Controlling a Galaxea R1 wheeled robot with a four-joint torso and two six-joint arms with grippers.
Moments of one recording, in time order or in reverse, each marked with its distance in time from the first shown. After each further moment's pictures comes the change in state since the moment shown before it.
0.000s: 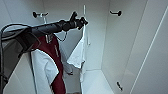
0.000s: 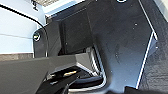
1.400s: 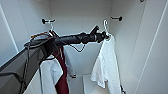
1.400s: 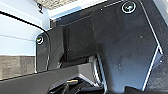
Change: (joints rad) left arm 0.141 0.197 0.105 0.024 0.006 0.004; right arm 0.000 -0.003 0.000 -0.003 -0.004 0.000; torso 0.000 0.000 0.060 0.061
